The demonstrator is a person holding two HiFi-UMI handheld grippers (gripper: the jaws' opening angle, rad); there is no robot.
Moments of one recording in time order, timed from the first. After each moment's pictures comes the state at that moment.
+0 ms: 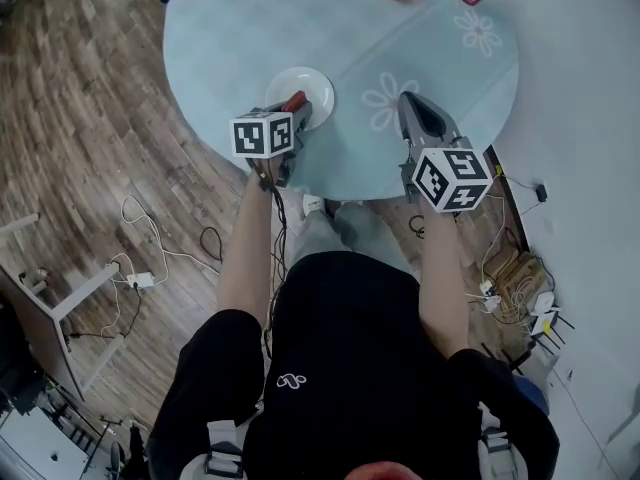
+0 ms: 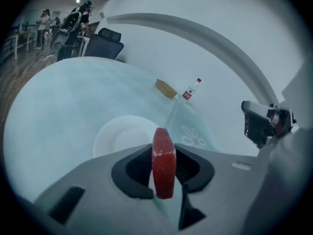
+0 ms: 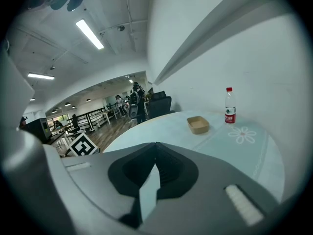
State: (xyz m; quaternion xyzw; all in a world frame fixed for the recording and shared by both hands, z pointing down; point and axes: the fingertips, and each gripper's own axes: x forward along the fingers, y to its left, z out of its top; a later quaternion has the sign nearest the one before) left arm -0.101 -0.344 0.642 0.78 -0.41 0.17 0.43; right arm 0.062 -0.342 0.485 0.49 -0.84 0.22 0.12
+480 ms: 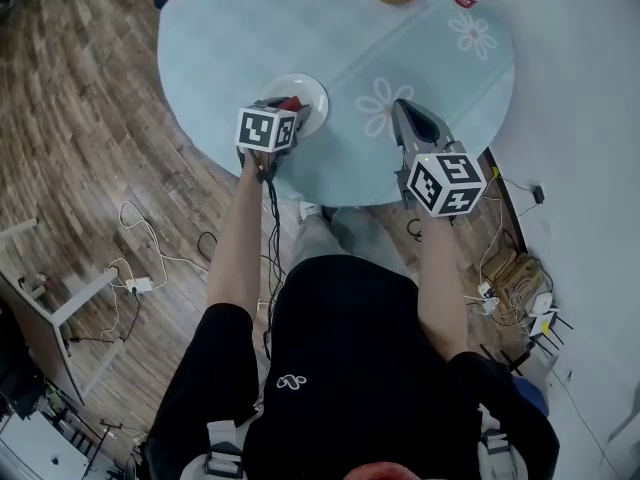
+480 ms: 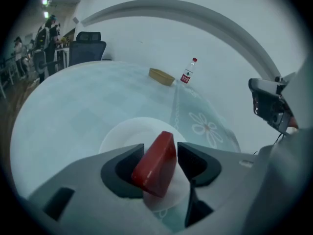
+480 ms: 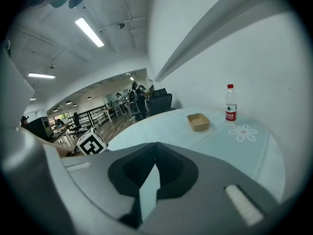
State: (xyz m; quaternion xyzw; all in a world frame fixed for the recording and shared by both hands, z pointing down) left arm -0.098 -0.361 0.665 0.80 -0.38 0.29 0.37; right arm 0.067 -0.343 0.494 0.48 -0.84 0.22 0.13
